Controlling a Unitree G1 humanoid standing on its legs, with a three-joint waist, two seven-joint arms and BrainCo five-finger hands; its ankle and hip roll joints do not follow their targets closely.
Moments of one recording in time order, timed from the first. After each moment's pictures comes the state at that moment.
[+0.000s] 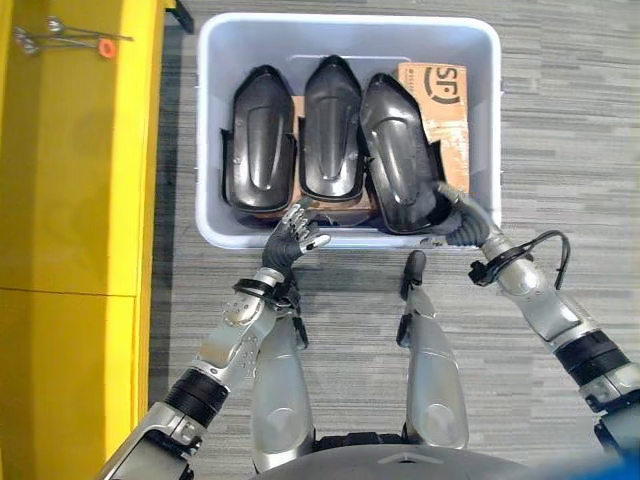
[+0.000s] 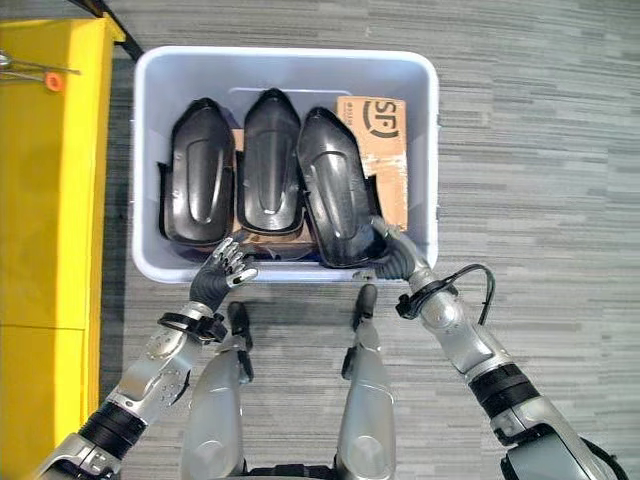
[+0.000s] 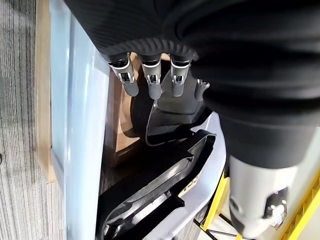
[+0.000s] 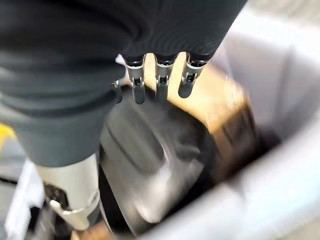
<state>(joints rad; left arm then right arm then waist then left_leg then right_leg) -0.19 0.45 -0.39 0.14 -0.69 -0.21 0.05 -0.33 -0.68 0.31 0.10 -0.10 -0.12 -0.11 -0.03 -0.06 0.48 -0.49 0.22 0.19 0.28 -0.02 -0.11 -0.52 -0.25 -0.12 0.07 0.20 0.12</state>
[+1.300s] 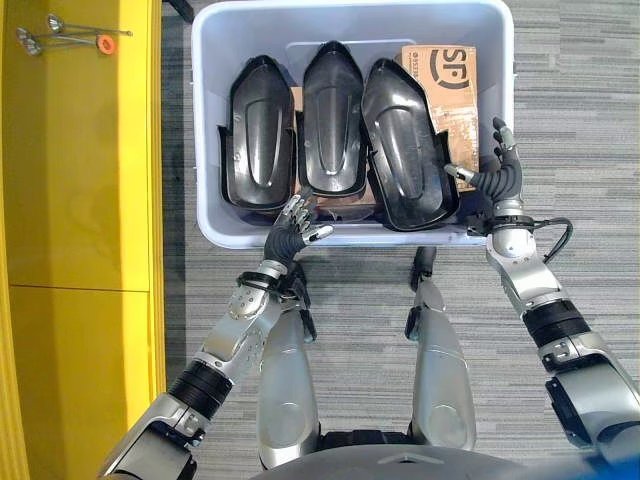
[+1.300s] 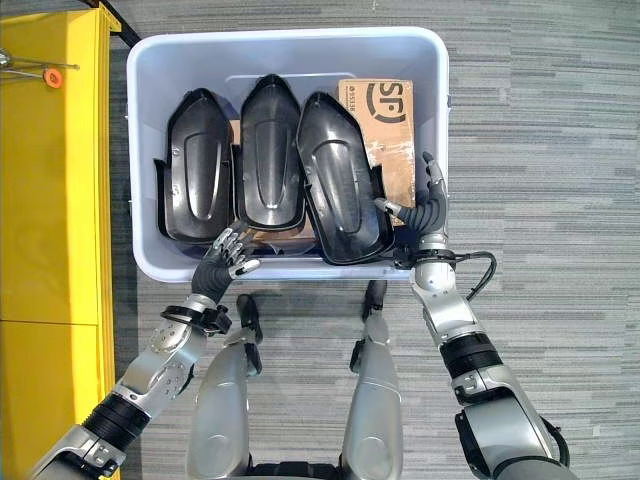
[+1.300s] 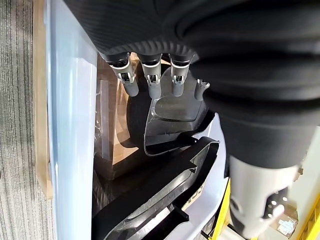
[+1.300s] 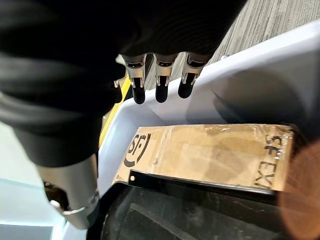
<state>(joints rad) -0.23 0.45 -0.43 0.14 -0.69 -0.23 0.12 -0.56 -0.45 0.22 0.47 0.09 -0.16 -0.44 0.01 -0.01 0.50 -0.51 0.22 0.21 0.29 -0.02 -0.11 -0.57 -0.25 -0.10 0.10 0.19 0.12</state>
